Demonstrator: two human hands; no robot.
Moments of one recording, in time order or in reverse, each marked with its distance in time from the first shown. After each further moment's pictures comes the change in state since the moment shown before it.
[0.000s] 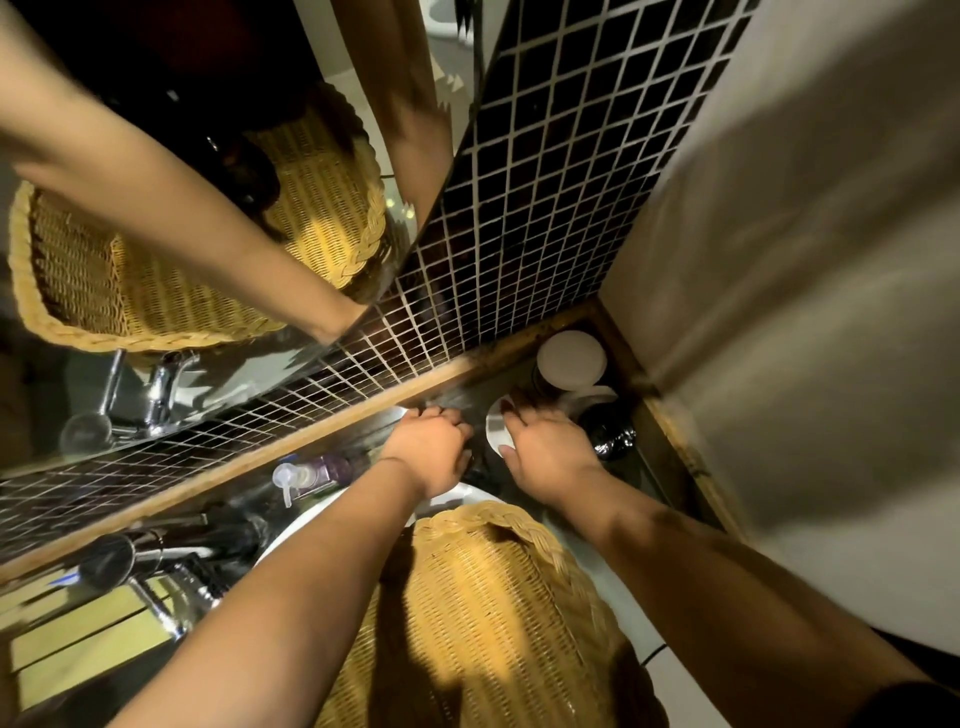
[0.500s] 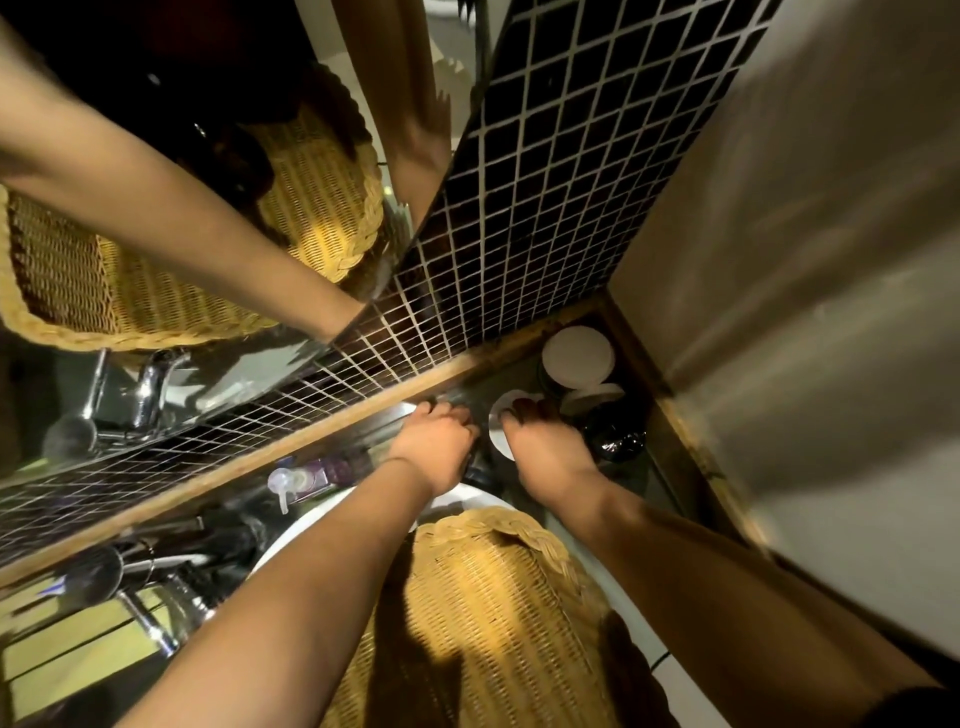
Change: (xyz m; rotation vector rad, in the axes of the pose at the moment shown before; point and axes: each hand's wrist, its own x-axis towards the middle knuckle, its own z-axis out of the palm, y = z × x) left_hand 0.012 0.002 0.003 0.091 0.030 0.049; right_hand 0.006 -0.014 -0.001 -0.007 -0.020 0.049
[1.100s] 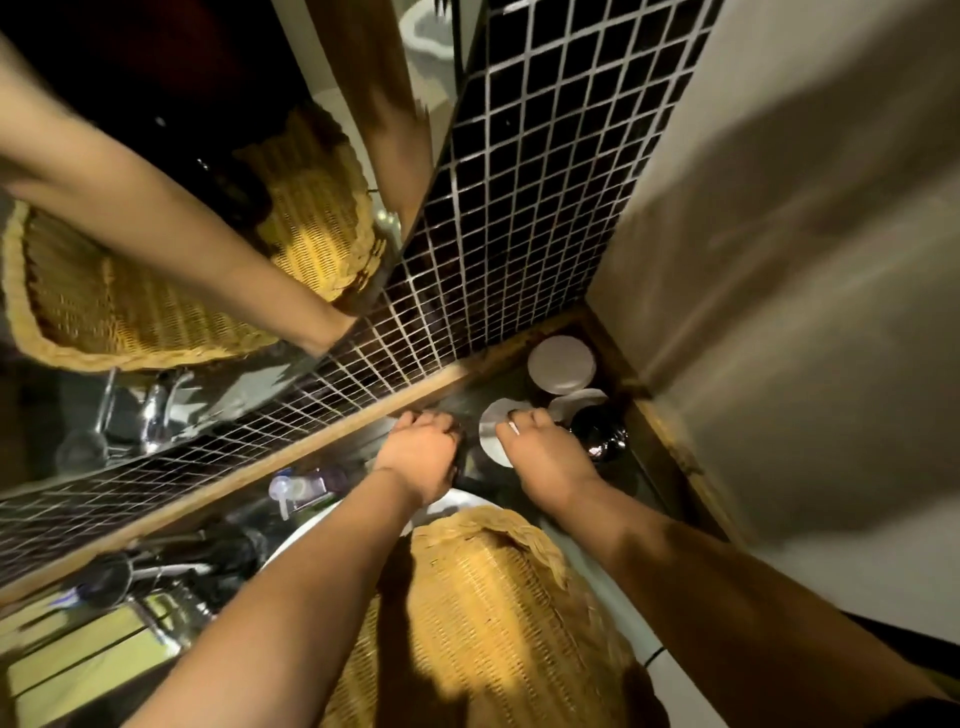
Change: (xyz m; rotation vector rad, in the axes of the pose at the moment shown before) left_hand -0.012 -0.001 -0.005 -0.044 0.025 -0.041; right_hand -0.022 0.007 -0.019 0.041 0.011 -0.049
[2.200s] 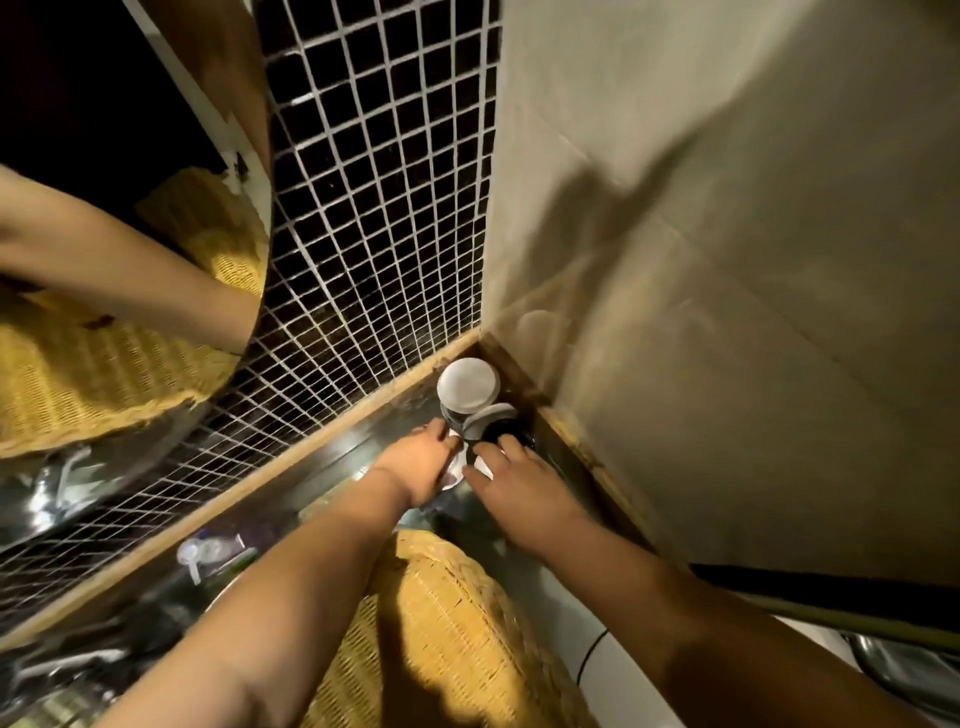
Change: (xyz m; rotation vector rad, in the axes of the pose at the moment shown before) left_hand 0.058 0.064 -0.021 -0.089 -0.063 0.178; right_hand -0.071 0.042 -0.004 -0.113 0.129 -0.032
